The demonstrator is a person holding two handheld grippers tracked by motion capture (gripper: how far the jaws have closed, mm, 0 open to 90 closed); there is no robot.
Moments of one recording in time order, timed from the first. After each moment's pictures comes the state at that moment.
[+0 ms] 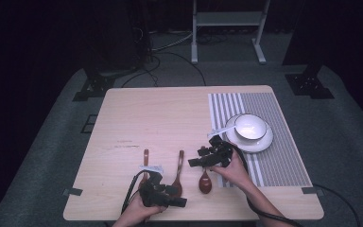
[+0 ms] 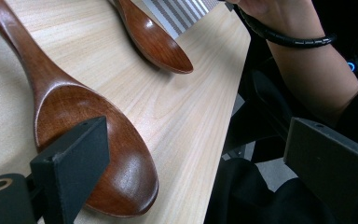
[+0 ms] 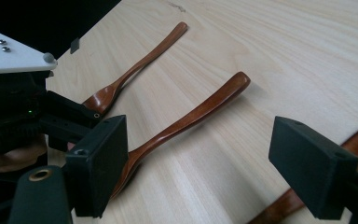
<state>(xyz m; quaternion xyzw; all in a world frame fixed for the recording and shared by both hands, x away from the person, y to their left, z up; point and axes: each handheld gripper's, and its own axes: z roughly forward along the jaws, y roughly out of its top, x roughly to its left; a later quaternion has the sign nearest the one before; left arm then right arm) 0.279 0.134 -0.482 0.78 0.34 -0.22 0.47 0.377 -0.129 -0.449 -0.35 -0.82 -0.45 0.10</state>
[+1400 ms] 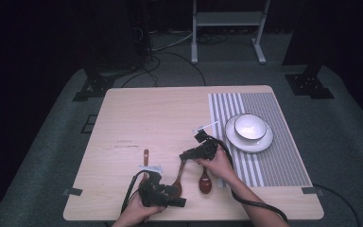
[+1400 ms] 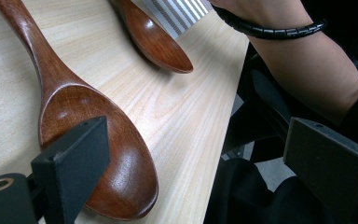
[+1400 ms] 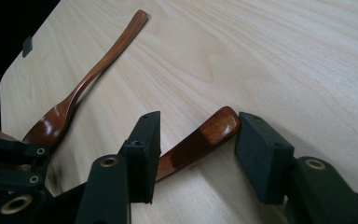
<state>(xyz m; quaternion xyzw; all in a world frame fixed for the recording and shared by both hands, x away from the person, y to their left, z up) 0.279 0.136 -0.483 0.78 0.34 -0.22 0.47 0.412 -0.089 -0.471 -0.40 -0.82 -0.39 0.12</state>
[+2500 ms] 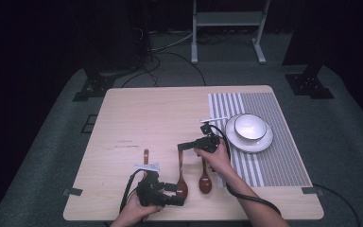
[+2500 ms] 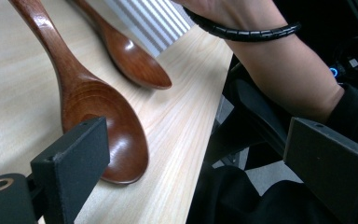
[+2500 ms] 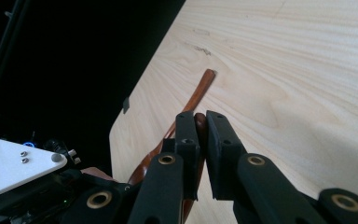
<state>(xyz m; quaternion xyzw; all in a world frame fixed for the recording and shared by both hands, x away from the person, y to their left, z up) 0.276 0.140 -0.468 0.77 0.33 -0.22 0.50 0.424 -0.102 -0.458 -0.41 -0.72 -0.50 0.25</state>
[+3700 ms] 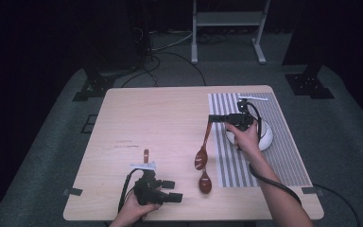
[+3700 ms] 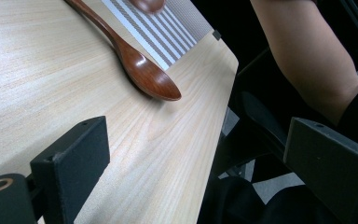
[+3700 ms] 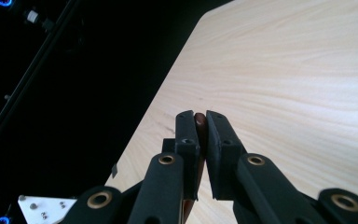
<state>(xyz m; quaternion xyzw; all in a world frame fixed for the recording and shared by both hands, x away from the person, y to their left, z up) 0.278 0.148 -0.468 0.76 0.34 -0.20 0.52 0.452 -0.203 -0.398 -0.49 -0.64 -0.56 0.17</state>
